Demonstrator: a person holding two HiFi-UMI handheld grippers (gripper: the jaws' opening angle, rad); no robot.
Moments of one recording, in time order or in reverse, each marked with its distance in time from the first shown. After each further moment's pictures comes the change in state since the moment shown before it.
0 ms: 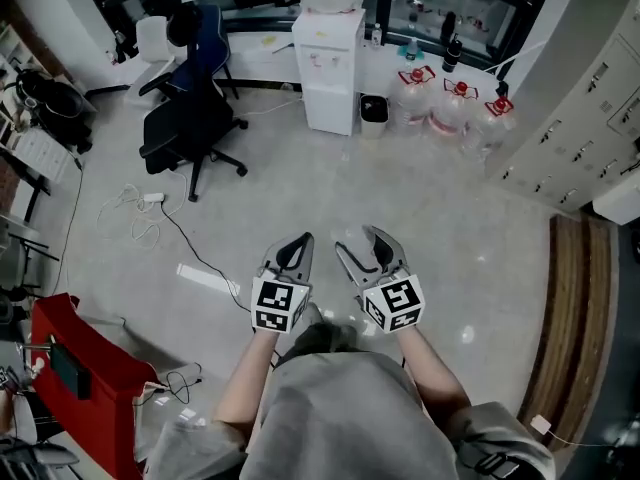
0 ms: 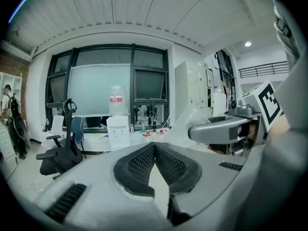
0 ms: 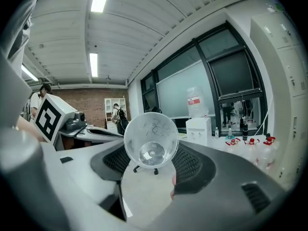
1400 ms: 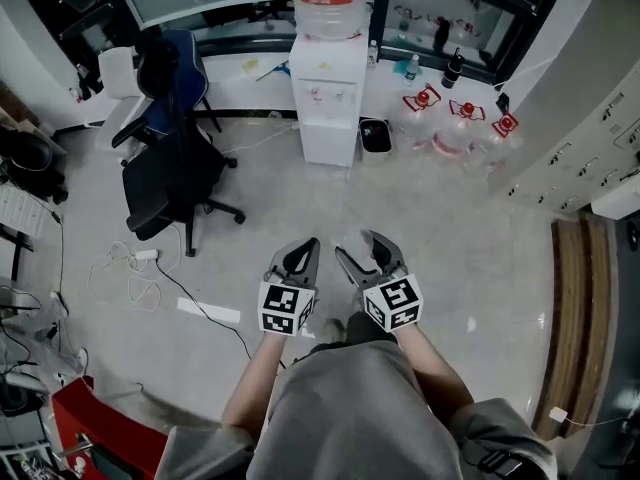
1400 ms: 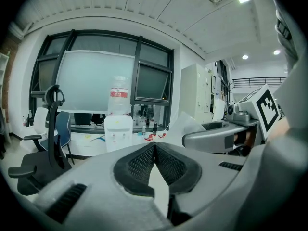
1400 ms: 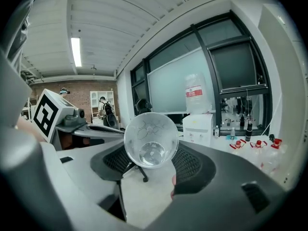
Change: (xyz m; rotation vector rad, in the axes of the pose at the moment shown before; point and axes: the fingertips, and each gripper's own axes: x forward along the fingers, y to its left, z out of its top) left arm 0.170 0.236 0.028 -0.055 -0.020 -0.148; right arm 0.283 -0.069 0.027 0.014 0.076 -0.107
